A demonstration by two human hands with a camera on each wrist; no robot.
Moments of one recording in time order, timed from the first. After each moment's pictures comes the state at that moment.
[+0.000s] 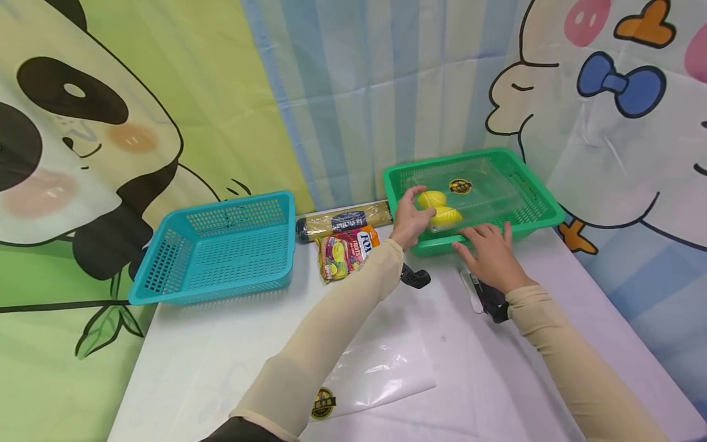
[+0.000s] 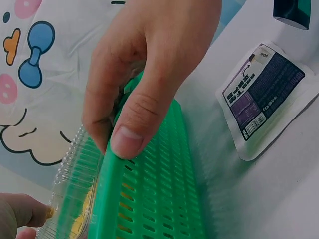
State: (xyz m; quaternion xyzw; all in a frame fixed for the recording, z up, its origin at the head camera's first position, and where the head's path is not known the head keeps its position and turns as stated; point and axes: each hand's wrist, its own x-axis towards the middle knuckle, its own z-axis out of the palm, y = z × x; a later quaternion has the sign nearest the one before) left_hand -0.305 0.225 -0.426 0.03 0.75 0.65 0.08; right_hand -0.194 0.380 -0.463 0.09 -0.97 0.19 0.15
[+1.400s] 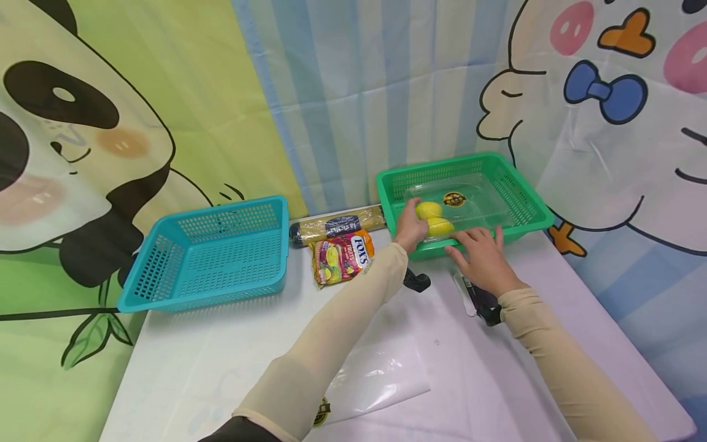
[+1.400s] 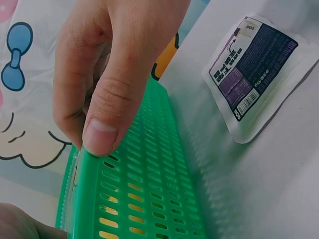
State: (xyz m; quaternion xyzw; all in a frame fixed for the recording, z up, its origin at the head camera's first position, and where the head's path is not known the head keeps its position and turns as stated) left_hand -0.303 0.237 -0.433 0.02 0.83 0.55 0.12; right_hand -0.194 0.378 -0.465 0.09 -0.96 0.19 0.16
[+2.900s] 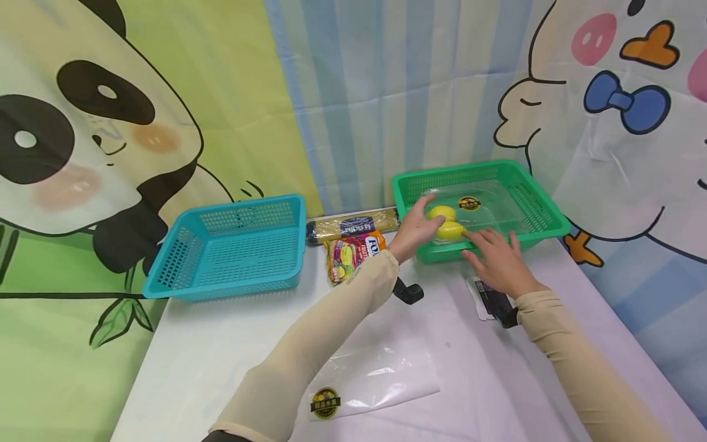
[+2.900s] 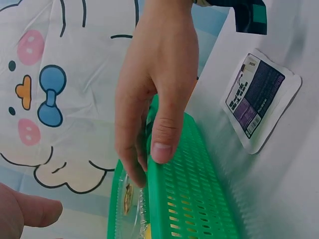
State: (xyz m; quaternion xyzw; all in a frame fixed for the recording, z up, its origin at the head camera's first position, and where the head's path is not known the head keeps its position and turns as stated) left_hand -0.272 0.191 -0.387 0.12 0.80 0.57 0.16; right_hand -0.190 0.383 -0.447 0.10 -0.97 0.18 0.09
